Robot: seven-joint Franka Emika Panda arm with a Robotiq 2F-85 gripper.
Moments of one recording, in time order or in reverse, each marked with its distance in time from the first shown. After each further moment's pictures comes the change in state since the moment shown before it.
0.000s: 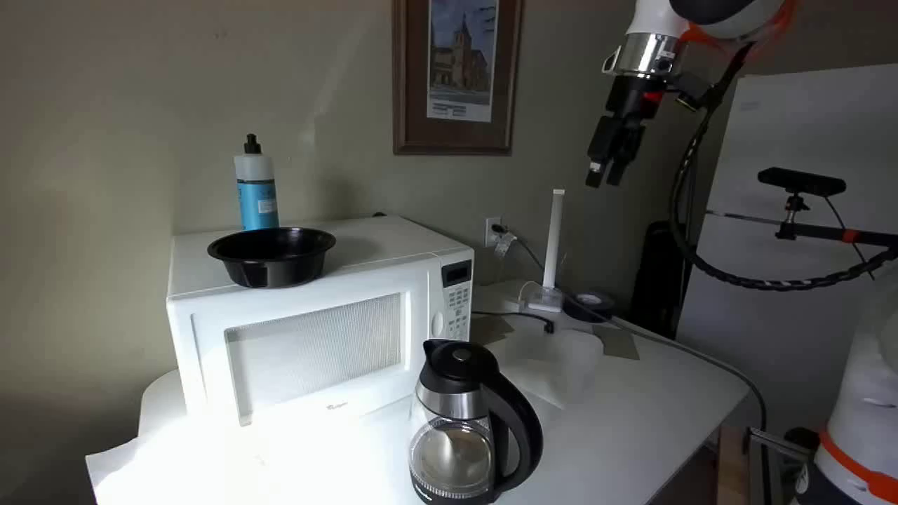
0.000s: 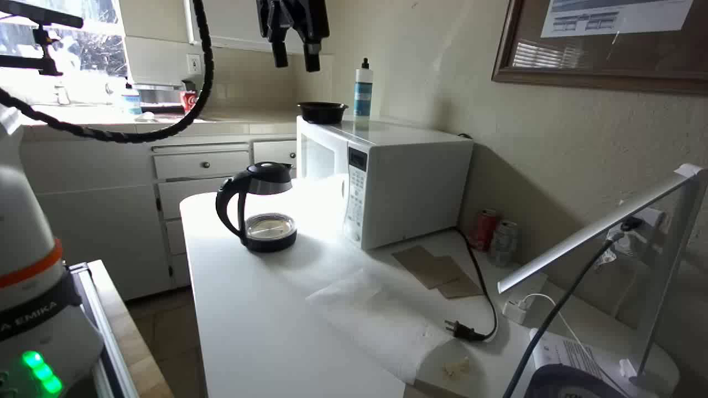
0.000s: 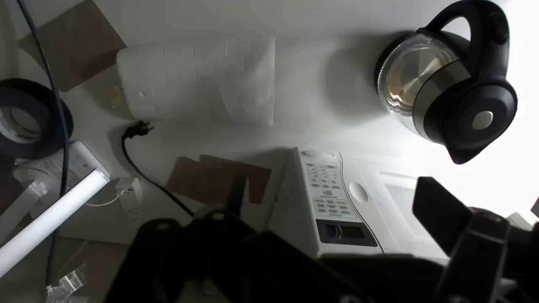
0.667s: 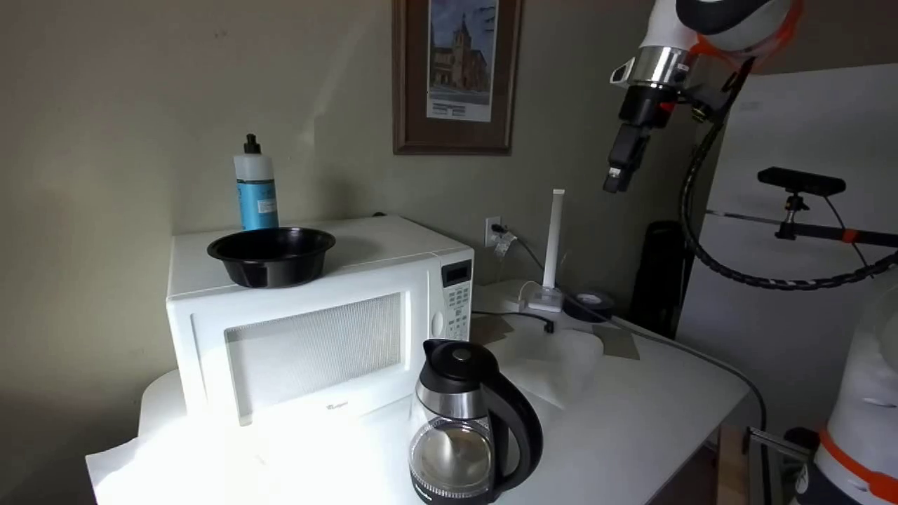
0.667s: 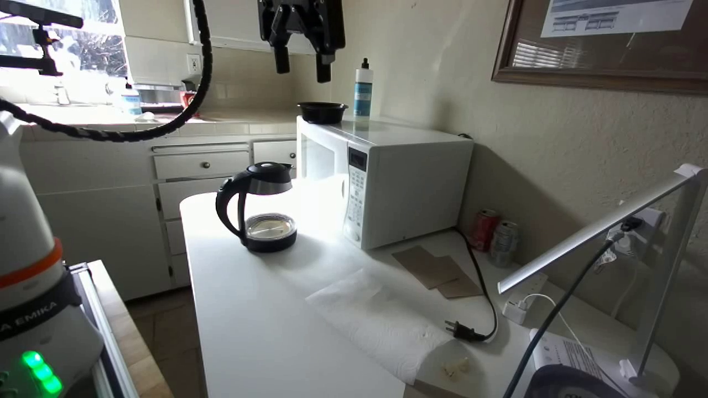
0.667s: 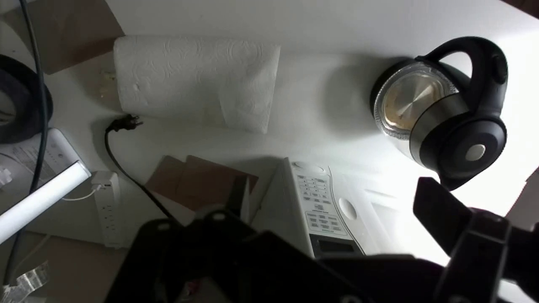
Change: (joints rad) arm 0.013 0.003 -0.130 -0.002 0.004 -0.018 -0.236
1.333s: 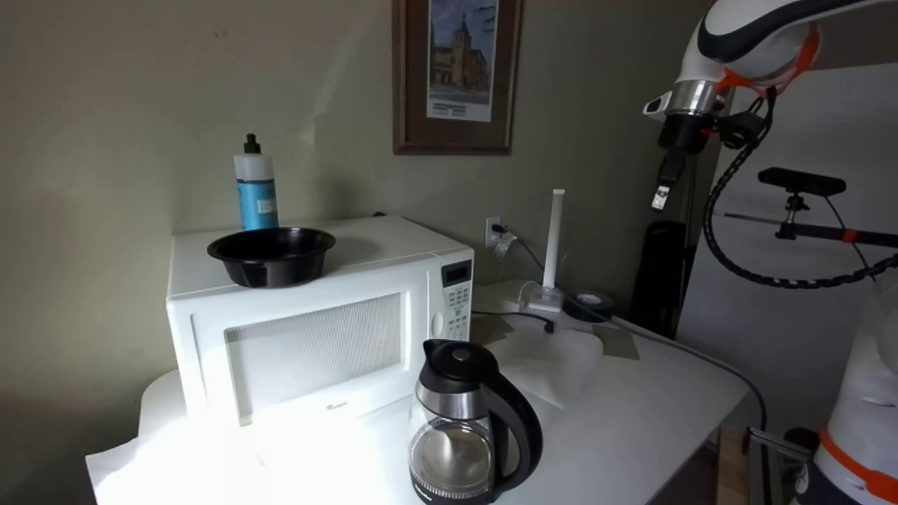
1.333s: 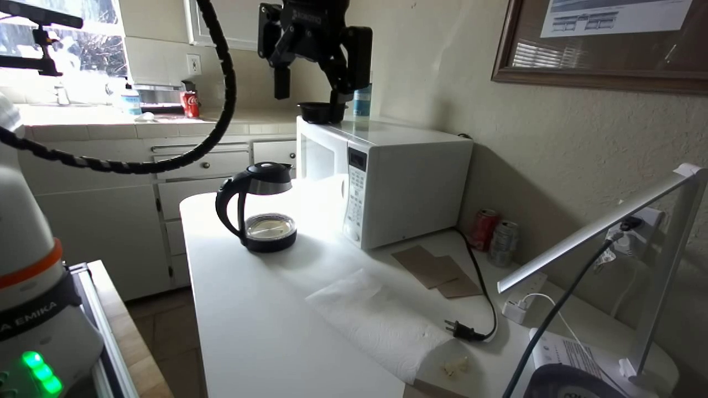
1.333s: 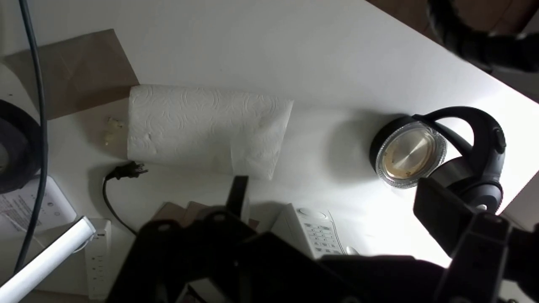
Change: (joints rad) arm -0.038 0.040 -0.226 0.023 -0.028 -0.092 -0.287
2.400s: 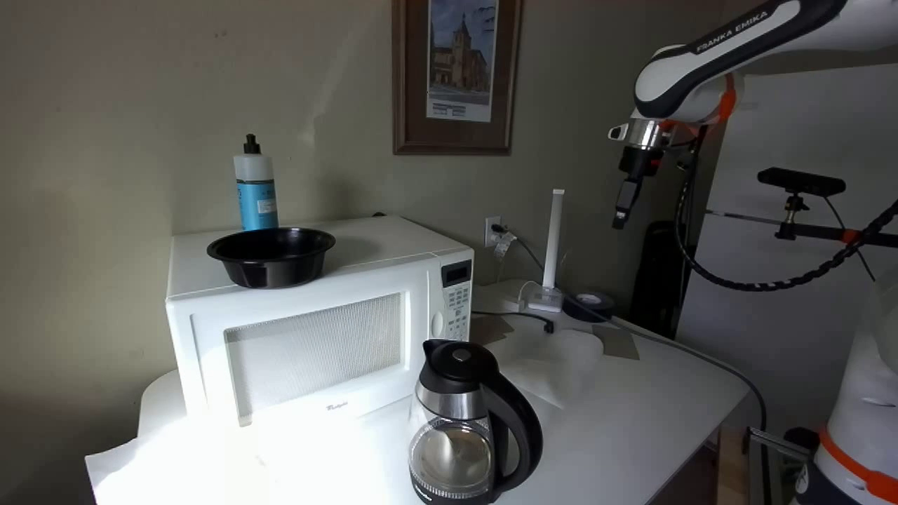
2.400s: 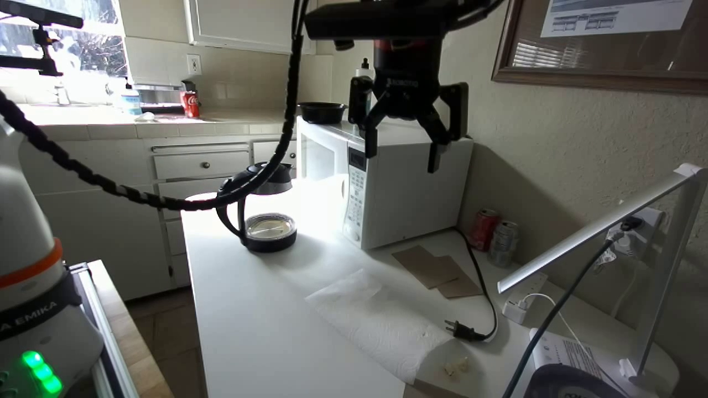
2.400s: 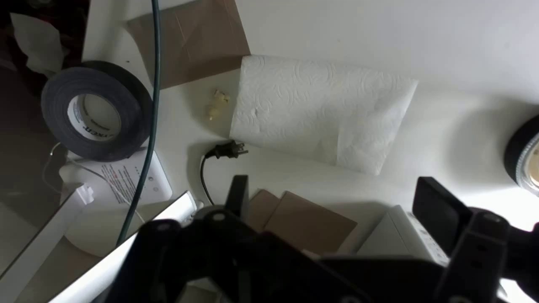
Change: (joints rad) arm 0.007 0.347 -0.056 0.091 -0.055 0.333 -0.074
